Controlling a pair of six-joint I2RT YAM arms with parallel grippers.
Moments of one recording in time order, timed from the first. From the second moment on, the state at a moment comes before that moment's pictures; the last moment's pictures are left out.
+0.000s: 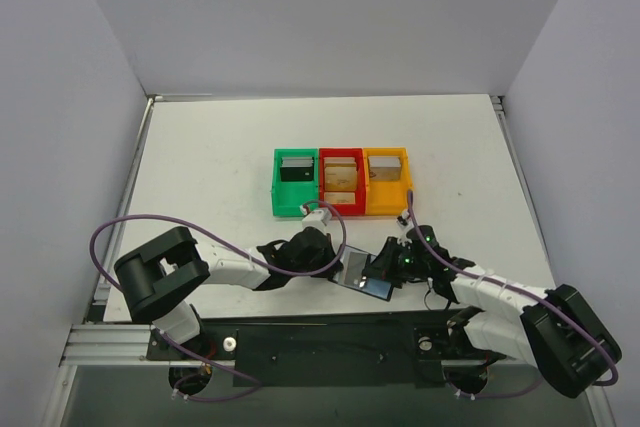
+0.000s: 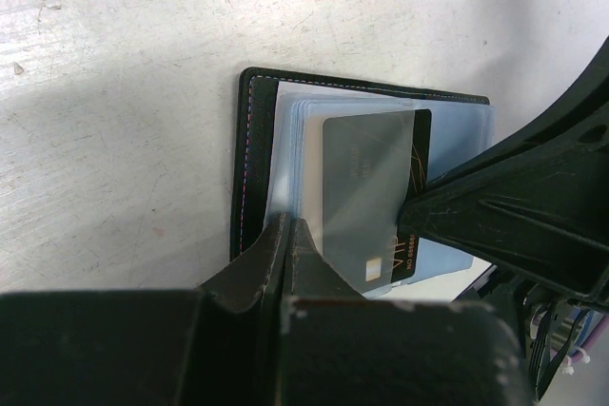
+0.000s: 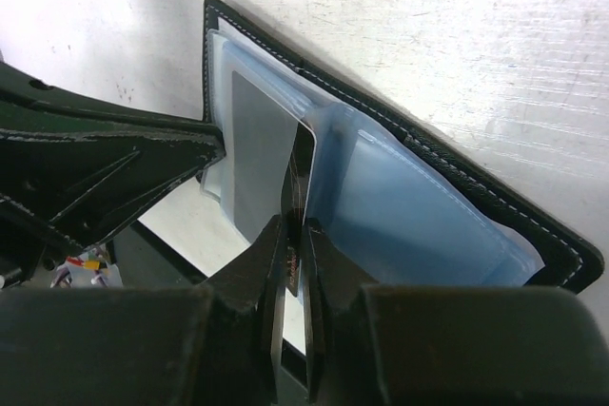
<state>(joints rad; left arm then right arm) -1.06 1.62 0.61 0.31 -0.12 -0.92 0.55 1.10 0.17 0.16 -0.33 0.84</state>
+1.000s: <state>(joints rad) -1.02 1.49 0.54 0.23 -0.10 -0.95 0.50 0.77 0.24 -0.25 -0.28 0.71</state>
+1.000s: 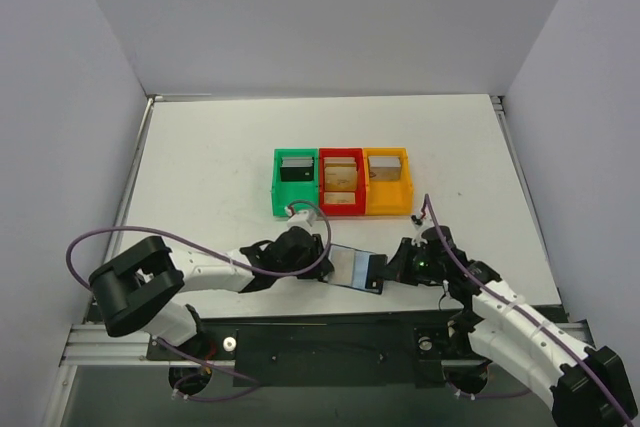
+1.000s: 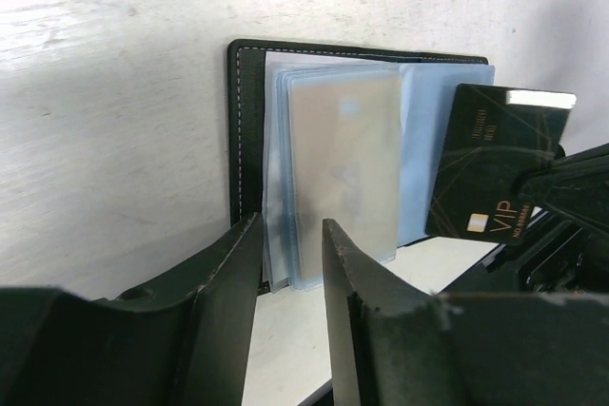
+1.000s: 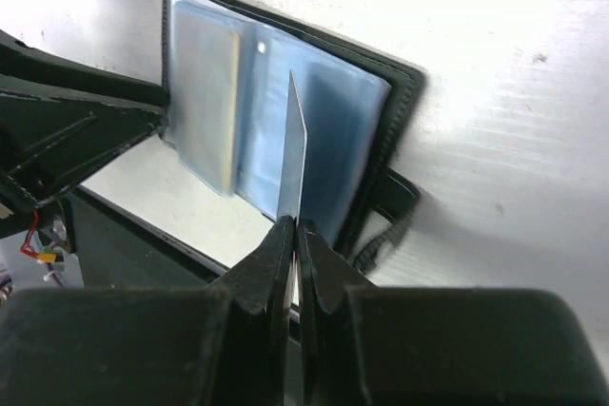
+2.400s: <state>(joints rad) -0.83 0.85 0.26 0.69 0.51 -0.94 0.71 0.78 0.71 -0.49 -0.68 0.47</state>
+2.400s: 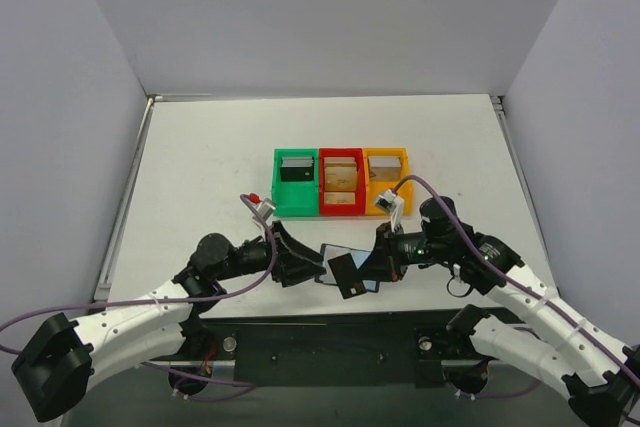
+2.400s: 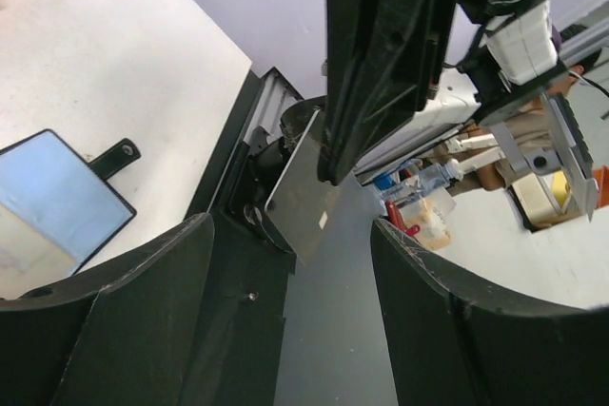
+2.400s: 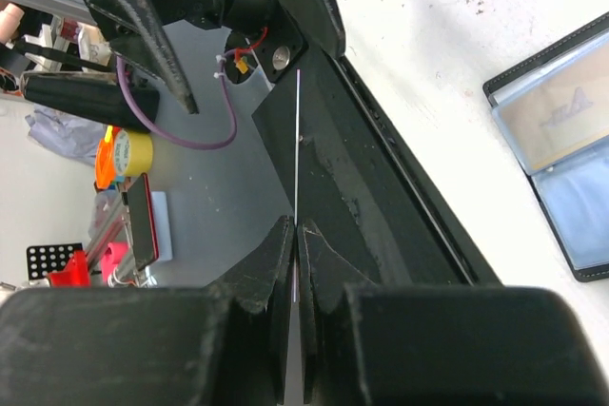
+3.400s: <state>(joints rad) -0.83 0.93 0.31 0.77 0.74 -0.93 0.83 0.95 0.84 -0.56 -0.70 0.40</state>
